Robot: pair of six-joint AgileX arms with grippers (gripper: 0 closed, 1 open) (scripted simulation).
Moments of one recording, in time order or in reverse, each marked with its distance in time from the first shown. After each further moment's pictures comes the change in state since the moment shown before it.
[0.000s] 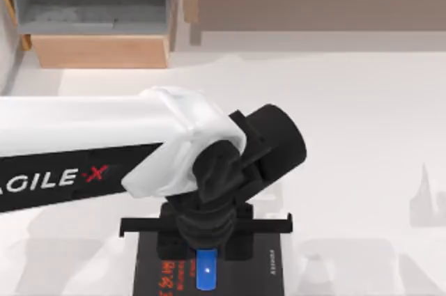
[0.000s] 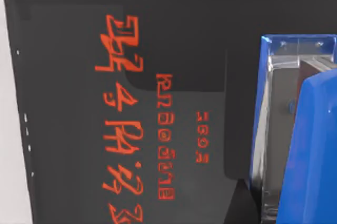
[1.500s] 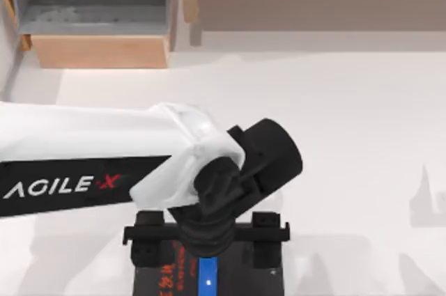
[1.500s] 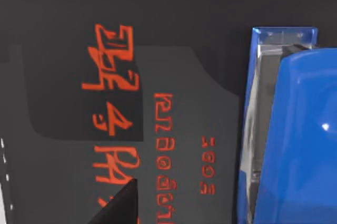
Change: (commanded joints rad) left arm 0.004 0.031 -0.051 0.086 -0.001 0.005; right arm 0.000 0.000 0.000 0.000 0.000 0.000
